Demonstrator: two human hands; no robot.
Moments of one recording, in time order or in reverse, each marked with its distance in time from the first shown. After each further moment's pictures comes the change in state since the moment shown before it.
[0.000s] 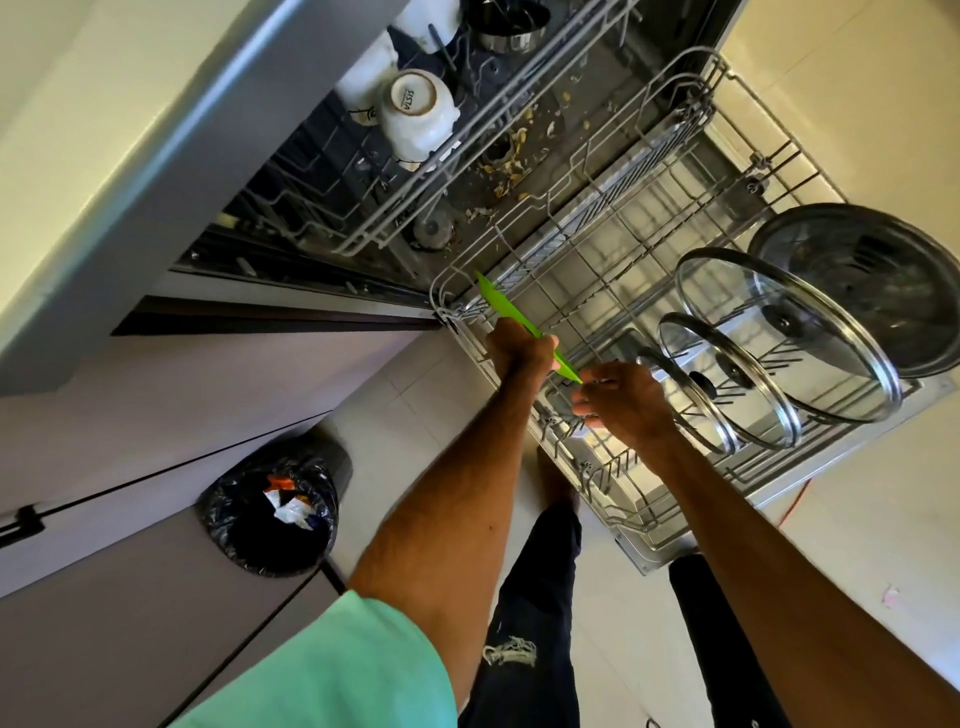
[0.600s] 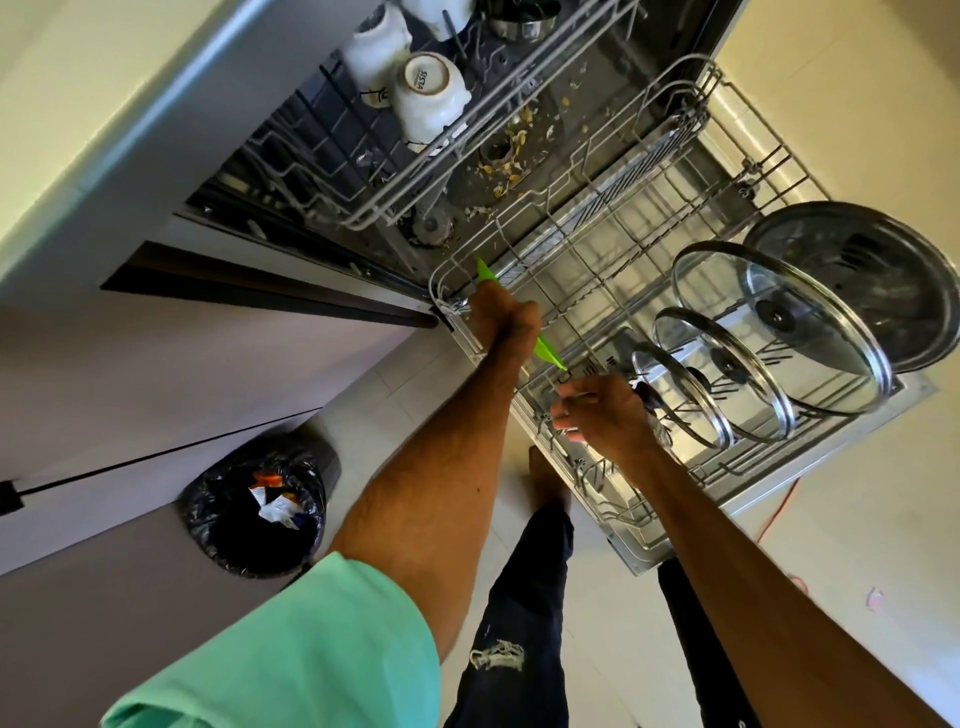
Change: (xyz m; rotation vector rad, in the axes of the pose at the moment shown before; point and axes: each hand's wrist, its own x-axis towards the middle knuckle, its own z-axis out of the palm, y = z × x) left_hand 0.005 0.023 -0.023 0.151 0.183 0.114; right_hand -0.028 0.006 0.026 0.077 -0.066 0.052
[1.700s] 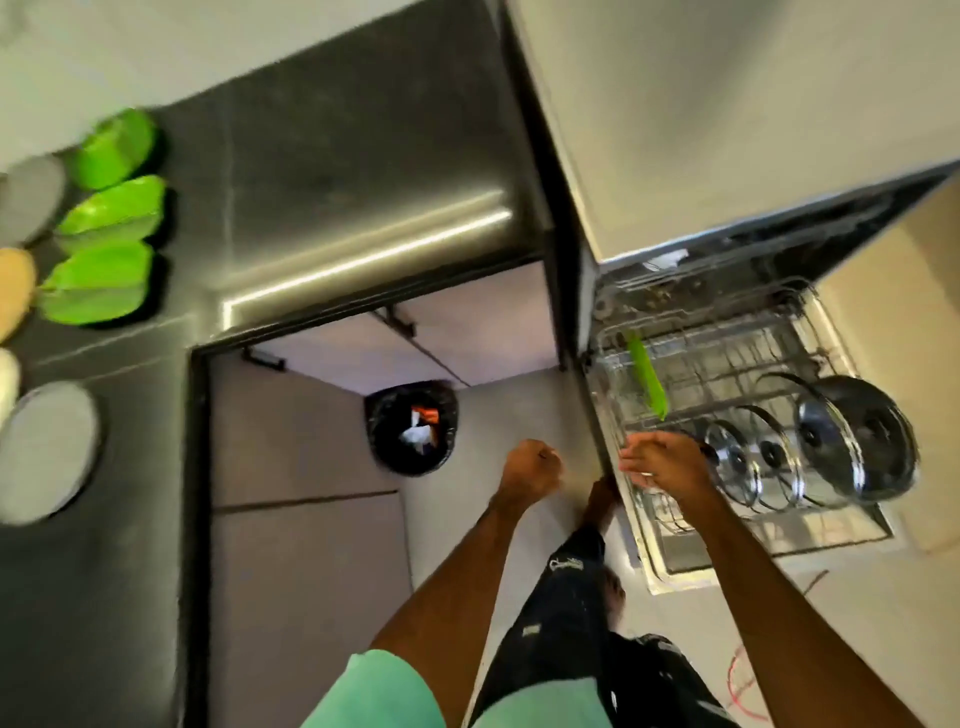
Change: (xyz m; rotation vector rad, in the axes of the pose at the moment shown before) left_hand -0.284 -0.205 -0.264 -0.340 -0.325 -0.070; right_hand -0.310 -0.053 0.062 -0.171 -0.100 -0.102
